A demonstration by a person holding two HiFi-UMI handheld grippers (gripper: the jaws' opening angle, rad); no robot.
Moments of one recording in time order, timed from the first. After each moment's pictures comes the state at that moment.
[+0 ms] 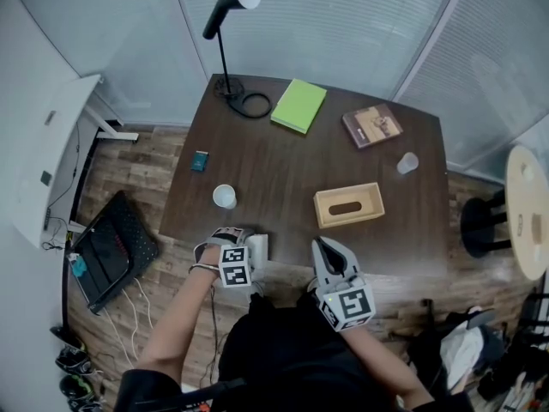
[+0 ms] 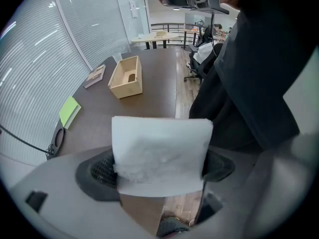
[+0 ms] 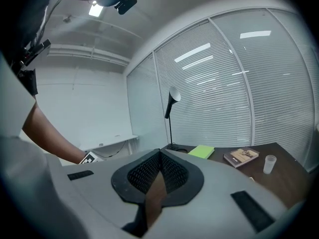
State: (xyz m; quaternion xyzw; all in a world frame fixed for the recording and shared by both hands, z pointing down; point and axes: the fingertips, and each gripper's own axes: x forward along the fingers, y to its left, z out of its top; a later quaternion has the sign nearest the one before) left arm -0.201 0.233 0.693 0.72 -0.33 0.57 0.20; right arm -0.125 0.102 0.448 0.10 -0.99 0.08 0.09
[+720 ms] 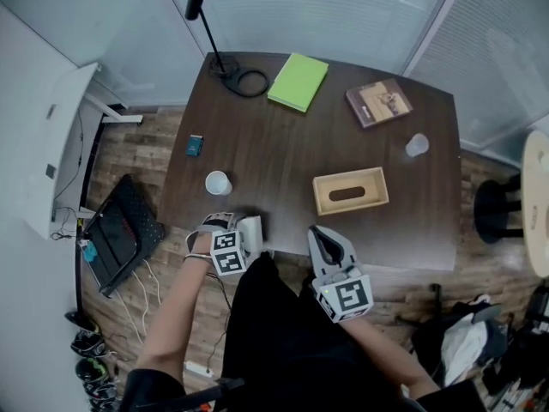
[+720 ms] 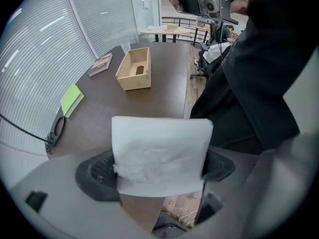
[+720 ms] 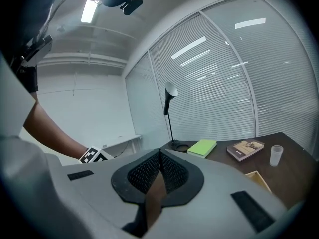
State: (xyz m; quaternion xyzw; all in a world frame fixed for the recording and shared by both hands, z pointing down) left arm -0.218 0.220 0.696 0.69 -0.35 0.58 0.26; right arm -0.126 0.073 0.477 0.08 -0.99 0.11 0.09
